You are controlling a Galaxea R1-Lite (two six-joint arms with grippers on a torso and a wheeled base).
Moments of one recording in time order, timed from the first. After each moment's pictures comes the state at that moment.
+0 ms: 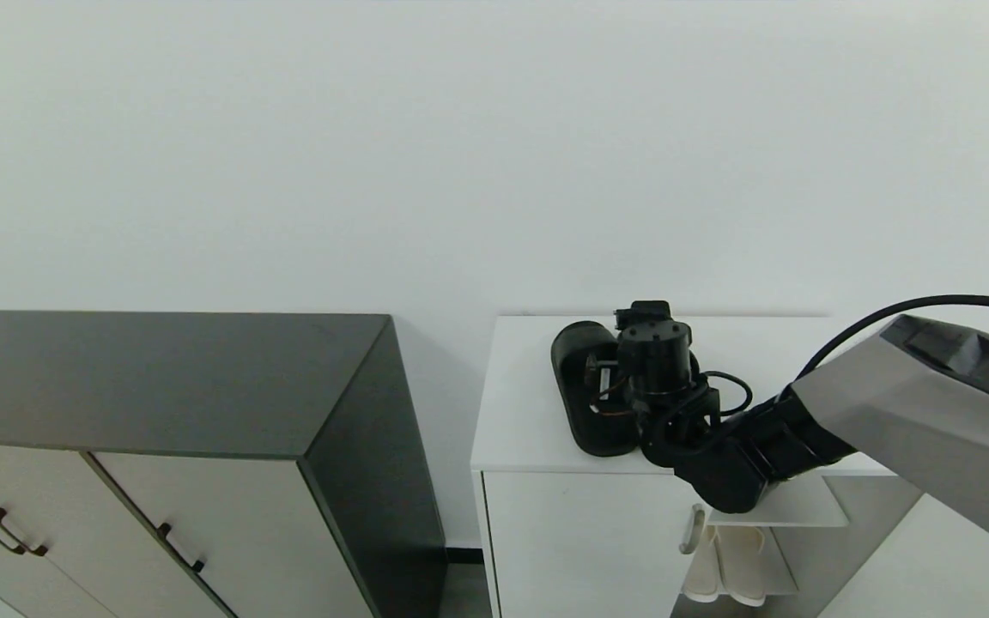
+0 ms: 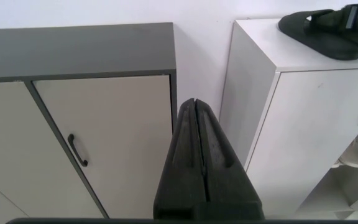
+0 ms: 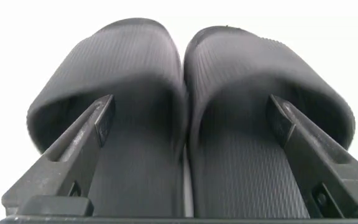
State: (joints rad) left arm 0.00 0.00 0.00 0.00 -0.04 0.02; right arm 0.62 2.25 -1.23 -0.81 -0.64 0.17
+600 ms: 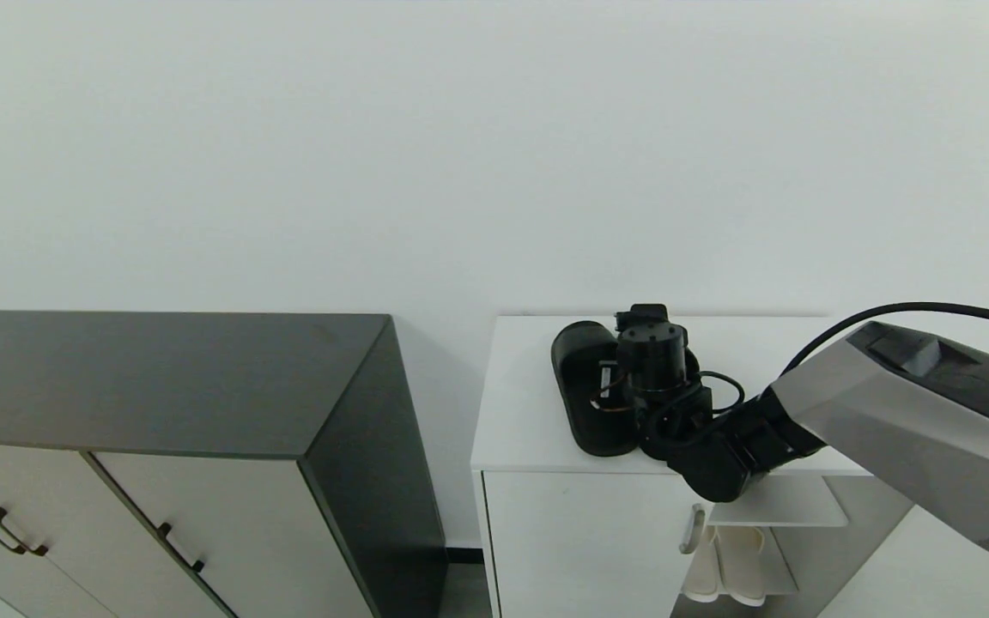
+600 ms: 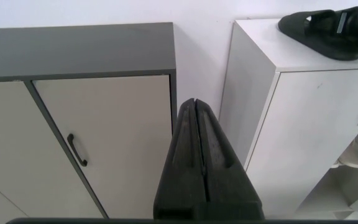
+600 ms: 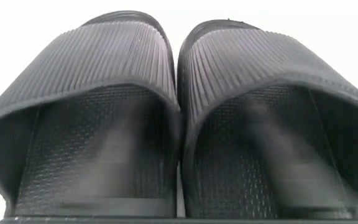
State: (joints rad) left arm 0.00 0.00 0.00 0.00 -0.04 0.02; right arm 0.60 2.32 -1.29 -0.81 -0.62 0.17
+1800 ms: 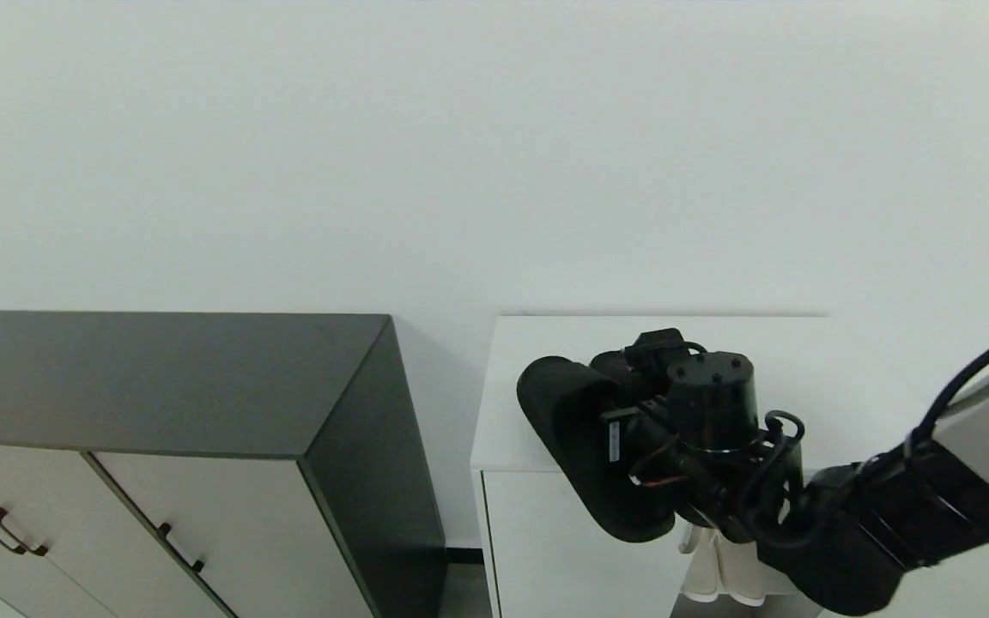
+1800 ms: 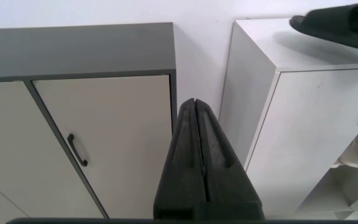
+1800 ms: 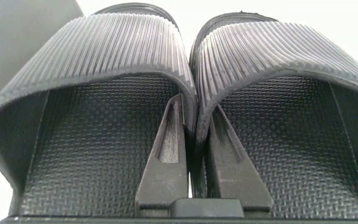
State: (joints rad) left arm 0.00 0.00 0.00 0.00 -0.05 0.02; right arm 0.75 1.98 -0.82 -0.89 -0.40 0.17
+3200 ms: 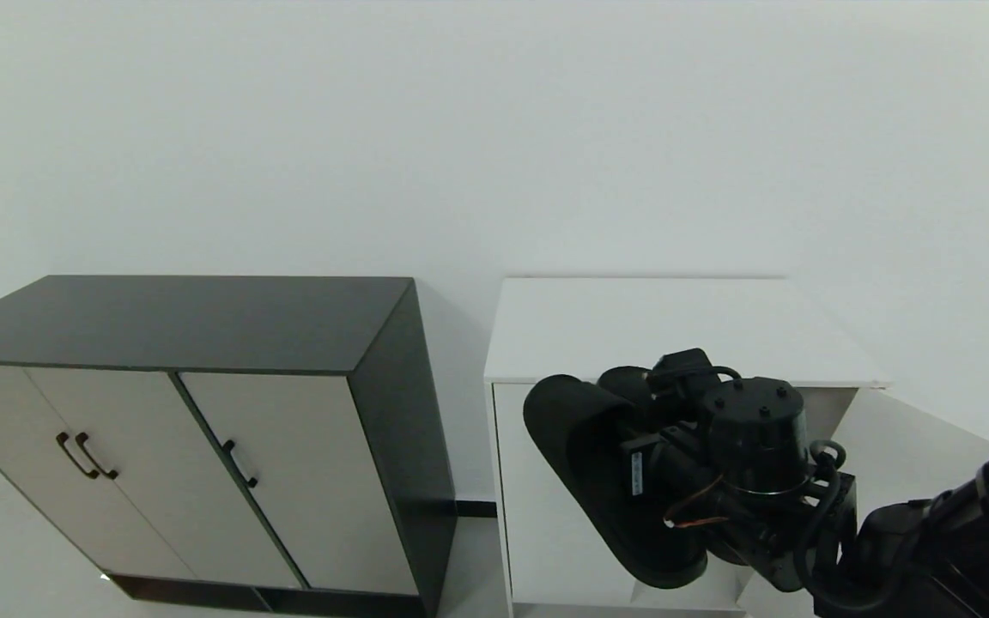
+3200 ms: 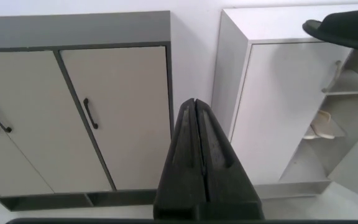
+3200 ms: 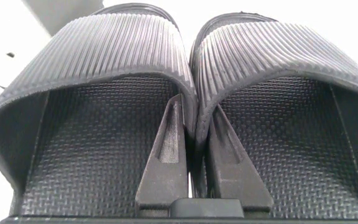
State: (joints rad) left arm 0.00 0.00 0.00 0.00 -0.05 0.02; right arm 0.78 1.90 -0.68 -0.95 -0.40 0.16
